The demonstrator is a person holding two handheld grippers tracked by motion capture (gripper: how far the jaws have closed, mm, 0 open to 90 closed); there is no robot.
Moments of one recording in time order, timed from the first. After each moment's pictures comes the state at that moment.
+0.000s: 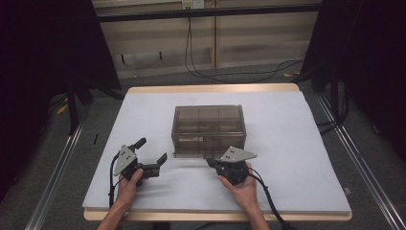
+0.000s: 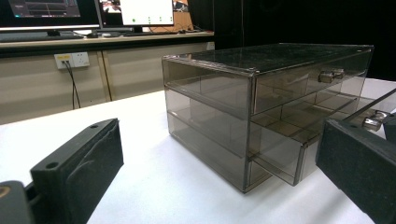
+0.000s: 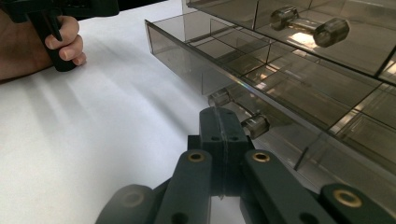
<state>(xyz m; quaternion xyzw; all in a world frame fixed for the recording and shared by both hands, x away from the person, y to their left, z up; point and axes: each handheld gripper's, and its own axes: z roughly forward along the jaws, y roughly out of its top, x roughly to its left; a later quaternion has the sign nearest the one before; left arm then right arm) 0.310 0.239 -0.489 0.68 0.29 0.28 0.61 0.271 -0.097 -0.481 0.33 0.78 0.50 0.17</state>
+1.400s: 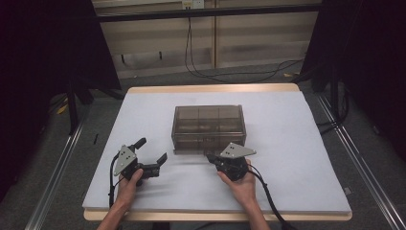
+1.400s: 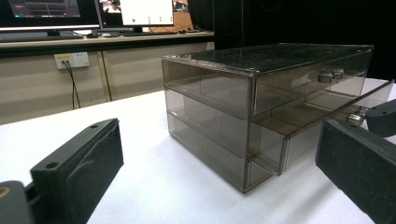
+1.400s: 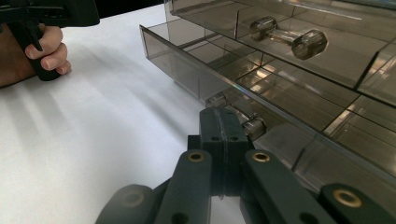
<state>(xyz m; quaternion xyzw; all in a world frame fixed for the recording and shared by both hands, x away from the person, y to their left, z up) 0.310 0.239 -0.489 0.68 0.29 0.28 0.61 0.281 -0.096 -0.480 0.34 0.77 0.50 0.18</state>
